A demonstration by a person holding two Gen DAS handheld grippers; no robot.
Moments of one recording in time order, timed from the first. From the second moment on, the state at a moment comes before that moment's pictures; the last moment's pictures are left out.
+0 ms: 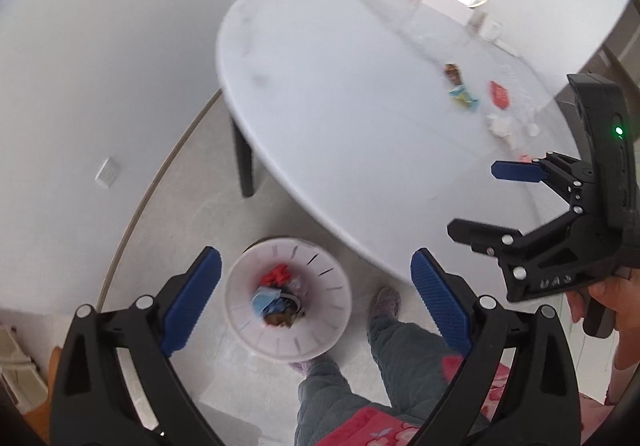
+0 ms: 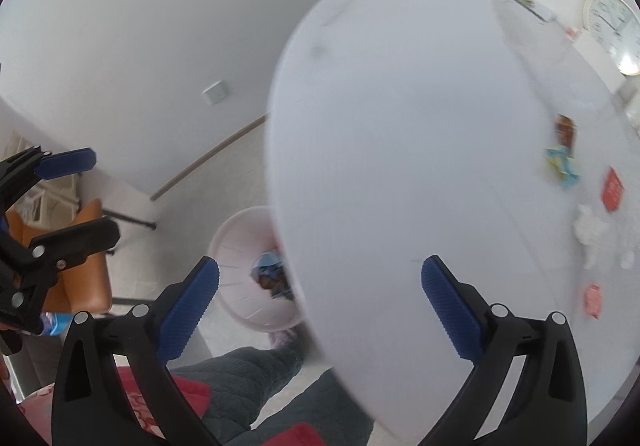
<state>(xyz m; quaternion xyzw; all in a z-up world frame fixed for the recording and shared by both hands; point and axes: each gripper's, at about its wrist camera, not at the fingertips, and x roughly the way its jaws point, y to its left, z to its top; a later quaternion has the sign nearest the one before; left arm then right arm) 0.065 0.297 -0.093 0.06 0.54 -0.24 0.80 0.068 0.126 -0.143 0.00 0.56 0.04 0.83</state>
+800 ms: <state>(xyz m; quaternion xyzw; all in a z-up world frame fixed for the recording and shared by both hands) 0.128 -0.044 -0.119 0.03 0.54 -0.27 0.80 0.057 -0.222 -0.141 0.06 0.55 -0.05 0.83</state>
